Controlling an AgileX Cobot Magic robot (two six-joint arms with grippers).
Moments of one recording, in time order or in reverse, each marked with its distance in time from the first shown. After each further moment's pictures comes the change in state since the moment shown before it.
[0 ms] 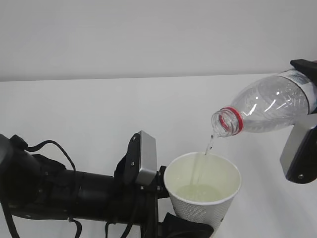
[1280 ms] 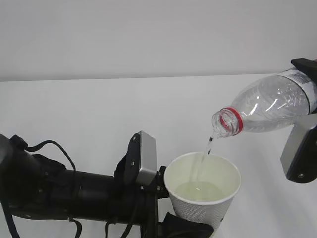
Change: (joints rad) left arm 0.000 0.000 0.000 0.000 0.002 0.000; right arm 0.000 0.000 0.000 0.007 -0.007 -0.021
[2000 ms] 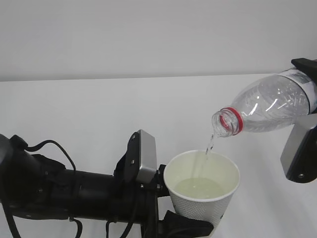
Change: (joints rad) left arm 0.000 0.000 0.000 -0.015 0.002 0.000; right arm 0.000 0.000 0.000 0.000 0.000 0.000
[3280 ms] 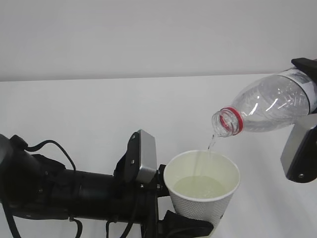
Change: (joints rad) left arm 0.000 0.000 0.000 -0.001 0.000 0.000; right arm 0.000 0.000 0.000 0.001 -0.002 -0.002
